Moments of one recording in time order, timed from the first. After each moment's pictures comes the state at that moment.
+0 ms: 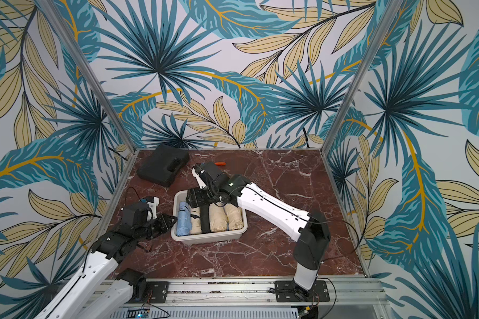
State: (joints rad) left arm -0.30 0.77 0.60 -0.58 0.26 -0.77; right arm 0.87 1.71 1.67 -0.73 -0.10 0.50
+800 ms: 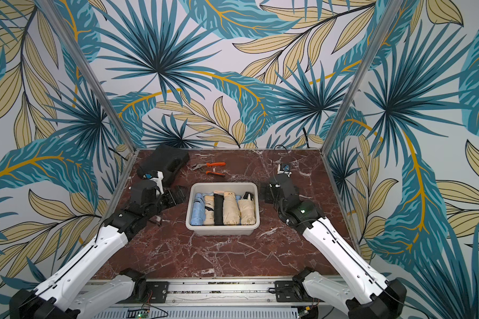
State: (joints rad) left arm -0.29 0.98 0.77 -0.31 -0.02 -0.64; right arm 0.46 1.04 0.97 -0.60 0.51 0.45
